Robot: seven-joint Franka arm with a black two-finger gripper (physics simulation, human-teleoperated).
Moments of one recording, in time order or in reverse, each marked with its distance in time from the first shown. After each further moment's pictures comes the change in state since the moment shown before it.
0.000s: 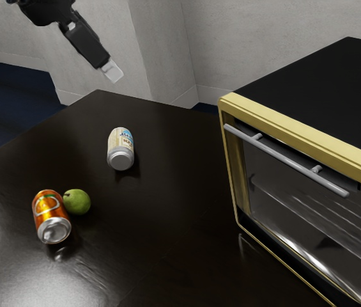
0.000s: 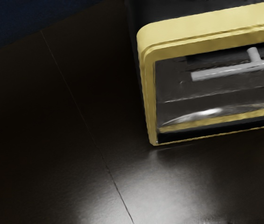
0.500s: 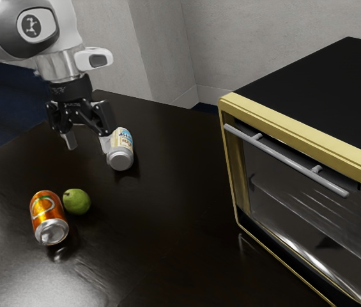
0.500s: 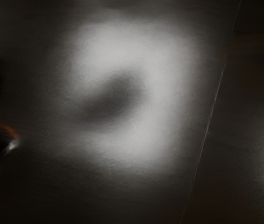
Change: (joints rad) arm 0.025 0.218 0.246 -0.042 0.081 -0.238 -0.600
